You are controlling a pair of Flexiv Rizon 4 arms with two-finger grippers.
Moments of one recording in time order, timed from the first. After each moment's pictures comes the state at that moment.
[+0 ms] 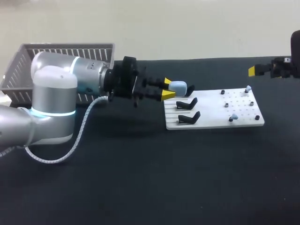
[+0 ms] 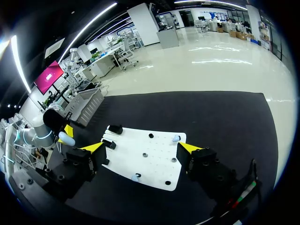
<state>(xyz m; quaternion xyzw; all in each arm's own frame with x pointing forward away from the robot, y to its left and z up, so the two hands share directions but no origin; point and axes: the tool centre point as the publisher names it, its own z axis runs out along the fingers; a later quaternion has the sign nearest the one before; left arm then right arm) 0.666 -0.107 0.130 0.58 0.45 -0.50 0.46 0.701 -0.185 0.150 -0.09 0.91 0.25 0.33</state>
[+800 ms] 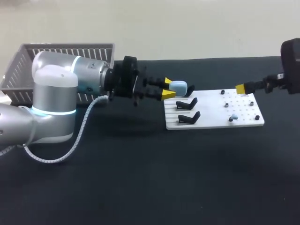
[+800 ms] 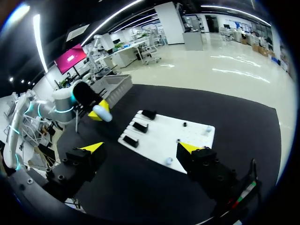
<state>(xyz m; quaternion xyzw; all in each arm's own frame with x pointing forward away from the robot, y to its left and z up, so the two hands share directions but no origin) 0.668 -0.108 0.129 0.58 0.45 -0.50 0.46 0.621 -0.122 0.170 -0.20 0.88 0.28 0.33</state>
